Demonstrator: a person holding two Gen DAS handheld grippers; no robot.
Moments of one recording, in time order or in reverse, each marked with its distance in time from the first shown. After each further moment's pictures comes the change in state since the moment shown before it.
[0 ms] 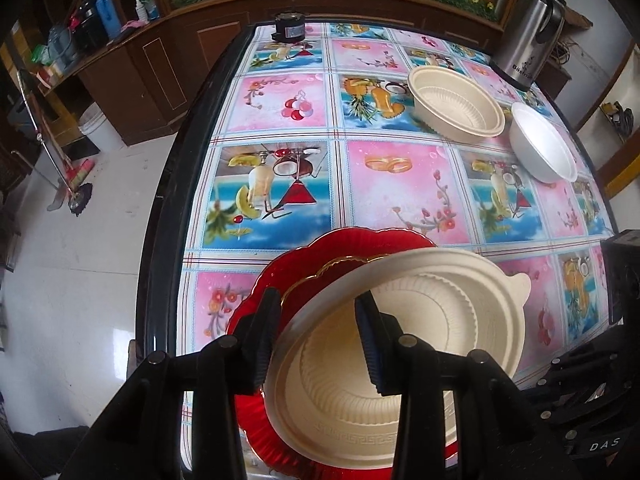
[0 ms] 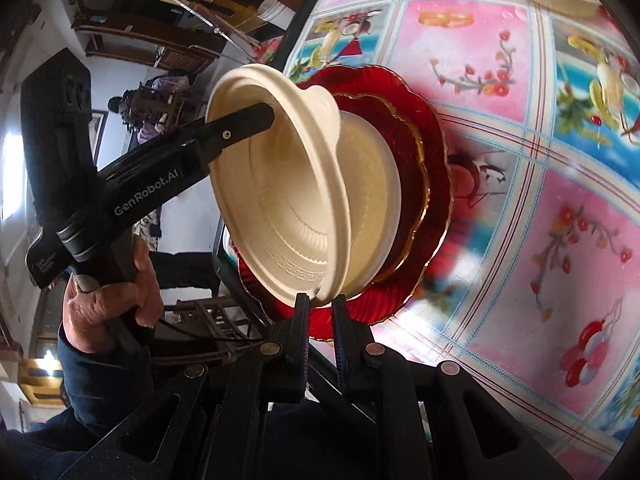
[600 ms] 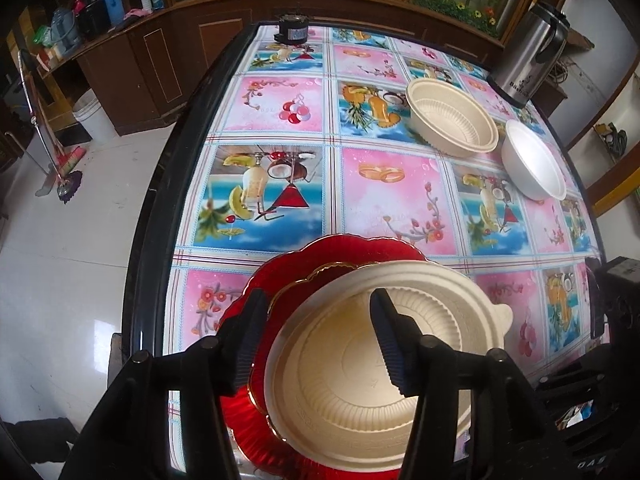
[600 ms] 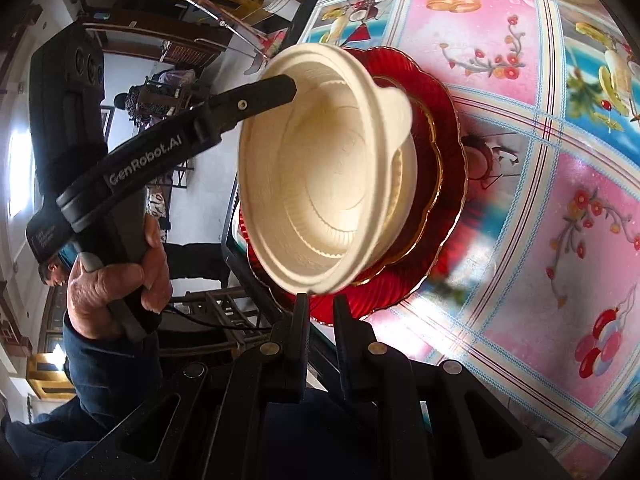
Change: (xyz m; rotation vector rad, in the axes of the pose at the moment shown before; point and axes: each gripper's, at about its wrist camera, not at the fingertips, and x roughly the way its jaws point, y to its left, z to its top) left arm -0.007 0.007 0.000 -0.060 -0.019 -0.059; right arm -0.003 0.009 -0.010 -0.050 0.036 0.010
